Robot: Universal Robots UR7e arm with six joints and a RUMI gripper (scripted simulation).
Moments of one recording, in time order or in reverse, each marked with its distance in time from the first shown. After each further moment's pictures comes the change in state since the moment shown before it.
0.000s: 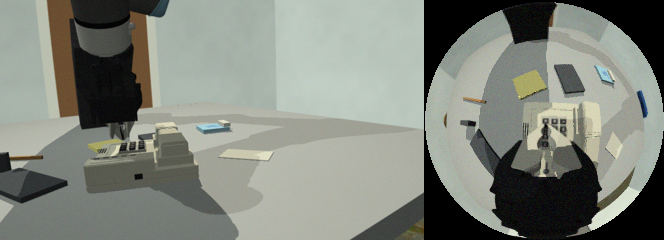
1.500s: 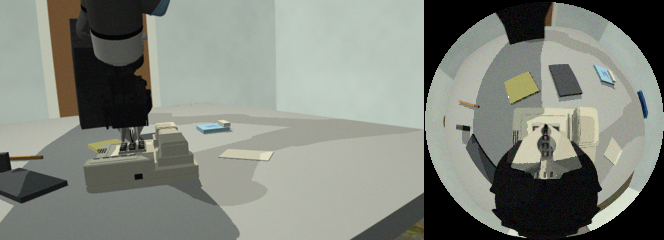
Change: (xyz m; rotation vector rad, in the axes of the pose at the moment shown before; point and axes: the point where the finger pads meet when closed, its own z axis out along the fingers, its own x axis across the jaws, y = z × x) arm 0.018 -0.006 0.020 0.003 0.001 0.001
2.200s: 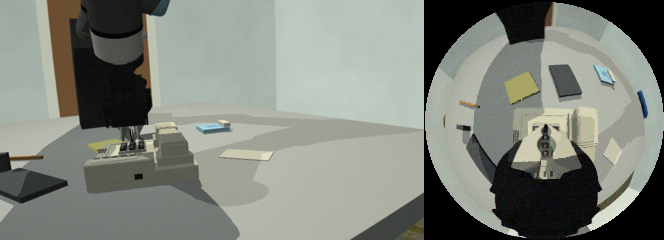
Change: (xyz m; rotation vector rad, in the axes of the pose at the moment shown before) arm 0.000 -0.001 -0.002 -0.001 0.000 0.000
